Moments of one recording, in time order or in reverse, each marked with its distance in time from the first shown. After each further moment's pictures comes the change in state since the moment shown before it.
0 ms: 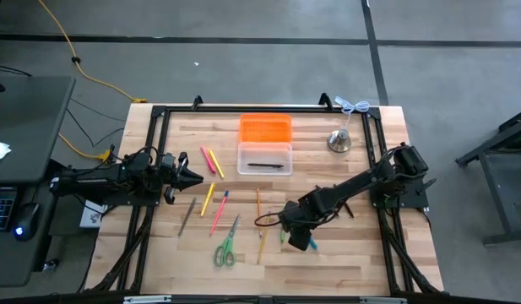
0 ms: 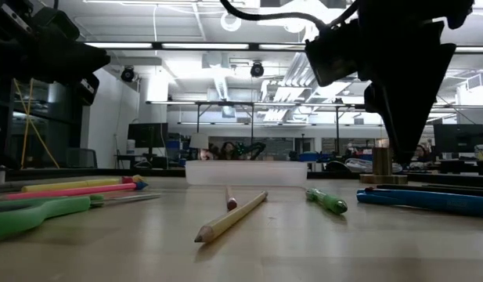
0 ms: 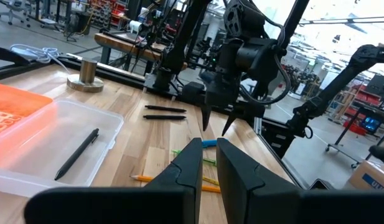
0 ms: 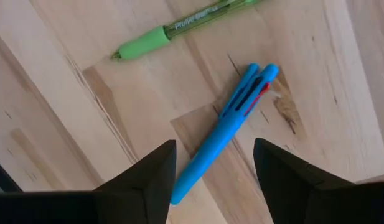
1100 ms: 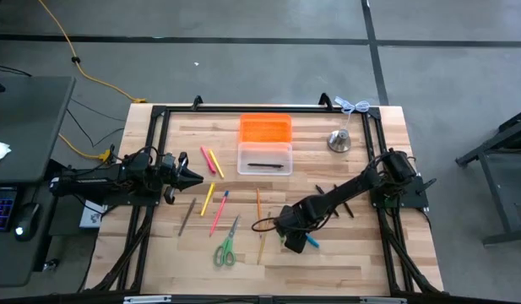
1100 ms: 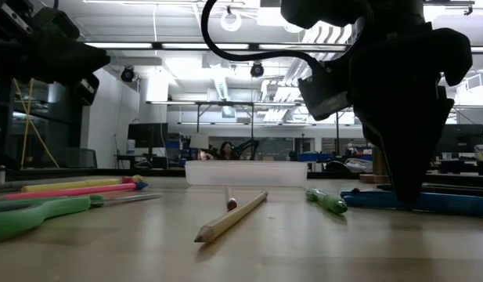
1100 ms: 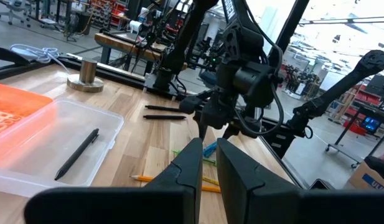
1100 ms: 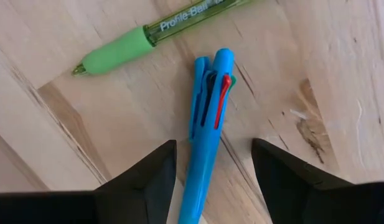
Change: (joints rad) left arm 0.000 0.000 0.000 0.000 0.000 0.000; right arm 0.003 0.124 0.001 0.065 0.024 0.026
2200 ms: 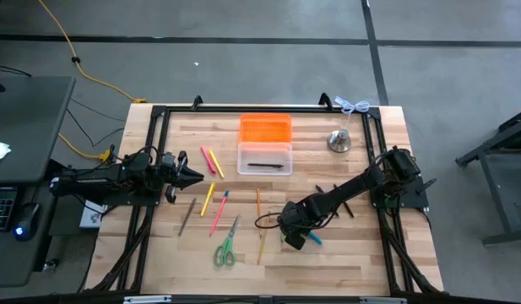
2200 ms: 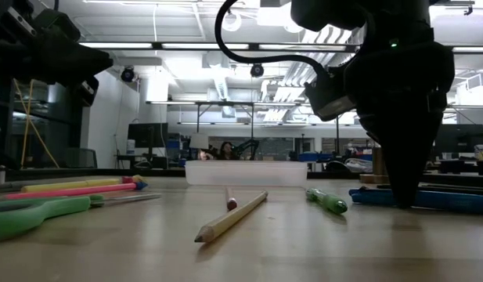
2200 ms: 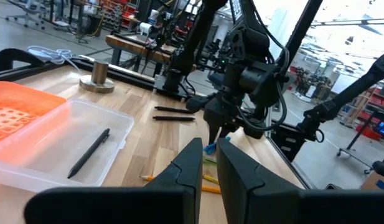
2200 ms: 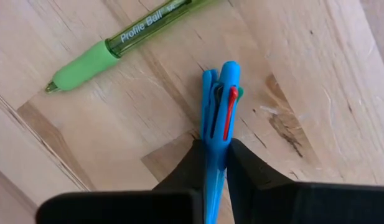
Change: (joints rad) left arm 0.000 0.000 0.000 -0.004 -0.043 0.000; right arm -0.001 0.000 -0.063 0.046 0.030 0.081
